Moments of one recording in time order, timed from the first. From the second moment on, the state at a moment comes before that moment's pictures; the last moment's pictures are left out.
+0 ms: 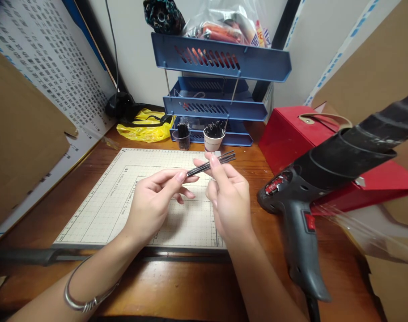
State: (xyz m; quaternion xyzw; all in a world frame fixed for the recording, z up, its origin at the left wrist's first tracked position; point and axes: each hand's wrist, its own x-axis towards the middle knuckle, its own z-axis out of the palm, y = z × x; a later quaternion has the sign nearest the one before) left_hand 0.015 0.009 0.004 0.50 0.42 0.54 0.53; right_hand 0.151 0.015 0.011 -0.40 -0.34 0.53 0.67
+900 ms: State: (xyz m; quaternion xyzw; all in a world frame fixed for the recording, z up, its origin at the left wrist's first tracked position) left_hand 0.017 0.007 0.007 0.52 0.29 0.53 0.60; right_hand 0.161 0.018 0.010 -0.30 -0.28 0.72 0.55
